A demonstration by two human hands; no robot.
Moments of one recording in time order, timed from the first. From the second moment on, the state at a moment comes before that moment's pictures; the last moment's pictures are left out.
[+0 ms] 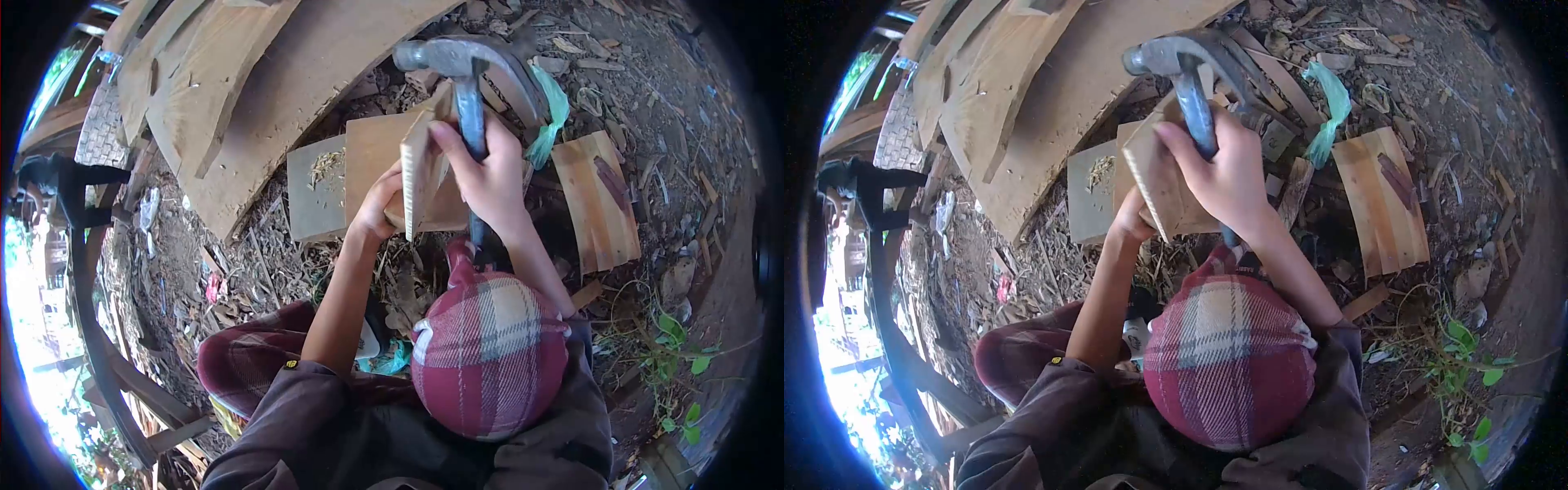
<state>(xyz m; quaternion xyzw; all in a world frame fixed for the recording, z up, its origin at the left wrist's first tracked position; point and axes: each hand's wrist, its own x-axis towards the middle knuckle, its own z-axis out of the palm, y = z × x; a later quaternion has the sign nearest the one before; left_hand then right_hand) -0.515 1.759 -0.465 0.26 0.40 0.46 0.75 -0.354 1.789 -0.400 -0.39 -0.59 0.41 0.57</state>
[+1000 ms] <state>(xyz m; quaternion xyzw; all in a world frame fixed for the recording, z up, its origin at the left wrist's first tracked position) -0.568 1.787 -0.508 0.56 0.79 0.26 -0.04 -0.336 1.824 -0.491 -0.57 -0.71 0.33 0.23</state>
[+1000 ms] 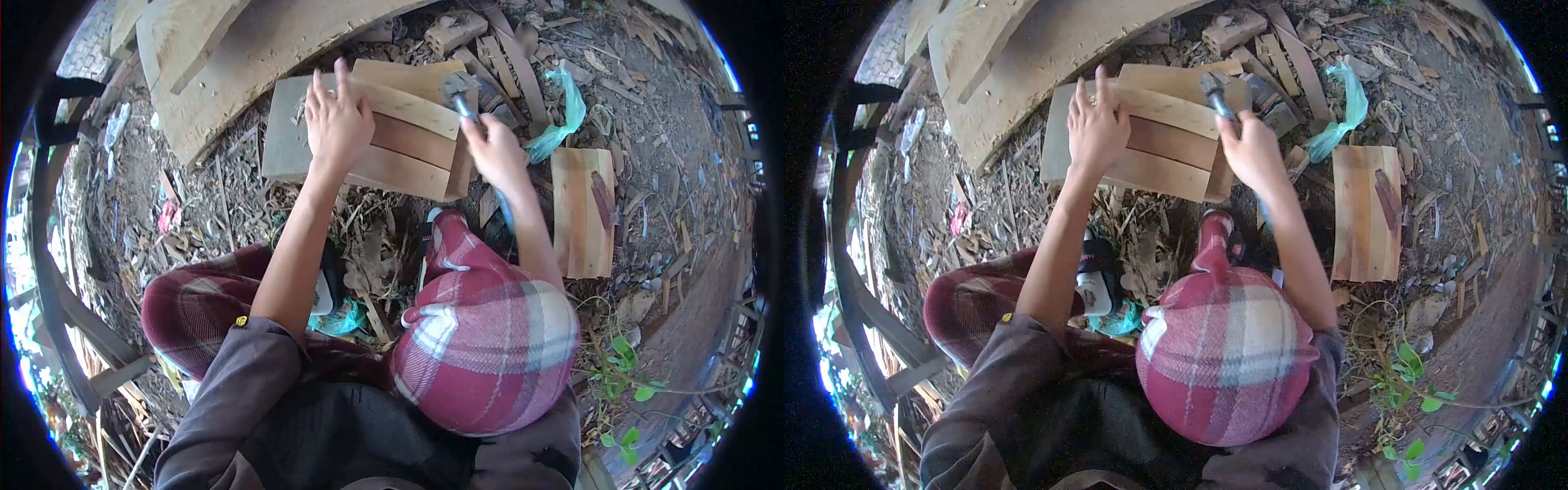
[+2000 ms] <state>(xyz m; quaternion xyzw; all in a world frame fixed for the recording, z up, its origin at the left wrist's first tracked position) -0.544 1.839 -0.520 0.80 0.57 0.17 0.07 -0.360 1.803 -0.422 -0.46 -0.84 -0.21 -0.16</state>
